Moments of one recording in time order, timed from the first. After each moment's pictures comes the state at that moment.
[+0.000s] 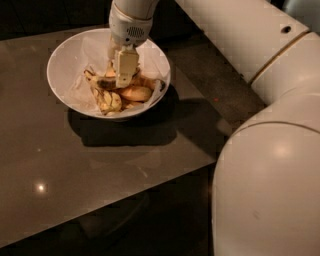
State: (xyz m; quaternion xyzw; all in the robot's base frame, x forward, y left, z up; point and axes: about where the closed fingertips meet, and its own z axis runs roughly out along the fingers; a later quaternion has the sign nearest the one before) arm 0.621 0.087 0.936 -0.79 0.58 0.07 0.18
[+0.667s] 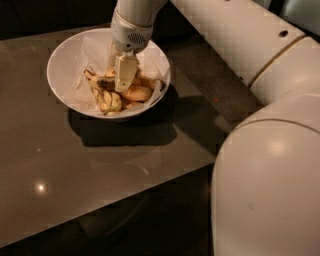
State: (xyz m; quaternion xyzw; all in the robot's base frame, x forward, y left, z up) arm 0.619 0.090 0.921 -0.79 0.58 0.09 0.18
